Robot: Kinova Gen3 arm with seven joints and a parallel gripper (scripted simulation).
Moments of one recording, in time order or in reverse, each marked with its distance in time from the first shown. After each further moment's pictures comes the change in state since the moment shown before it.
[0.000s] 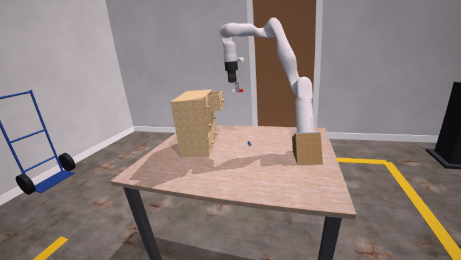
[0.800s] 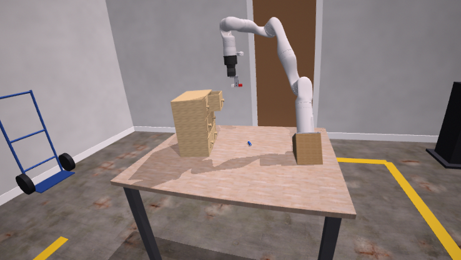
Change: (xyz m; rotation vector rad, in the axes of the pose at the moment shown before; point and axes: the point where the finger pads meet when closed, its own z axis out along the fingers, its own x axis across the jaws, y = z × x) arm 0.001 0.002 -0.033 -0.009 0.003 0.000
